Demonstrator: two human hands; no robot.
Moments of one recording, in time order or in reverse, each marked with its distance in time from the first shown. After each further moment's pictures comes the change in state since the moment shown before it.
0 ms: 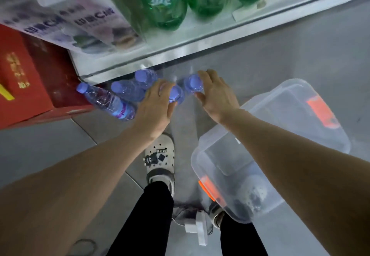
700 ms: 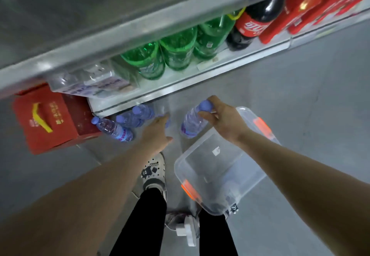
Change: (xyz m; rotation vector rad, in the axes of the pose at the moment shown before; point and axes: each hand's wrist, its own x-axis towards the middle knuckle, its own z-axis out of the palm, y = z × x) left_hand -0.011 0.116 -0.102 -0.141 -0.425 -0.306; right_hand -0.096 0.005 -0.174 0.449 -0.003 0.082
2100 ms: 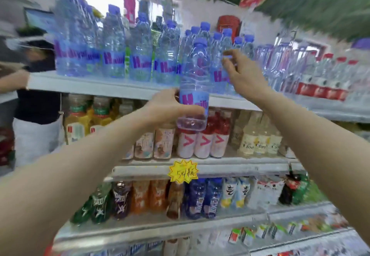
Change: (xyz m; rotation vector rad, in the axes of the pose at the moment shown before) left_hand -0.625 0.408 -0.550 -0.495 0.837 0.887; right_hand -0.400 -0.688 -0.559 -0.358 0.949 -1.060
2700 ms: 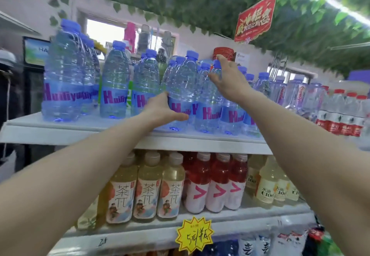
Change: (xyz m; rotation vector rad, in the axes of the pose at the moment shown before) left_hand 0.147 -0.022 -0.082 0.289 0.221 0.066; right_hand 0.142 -0.011 0.056 -0.234 -0.031 0.045
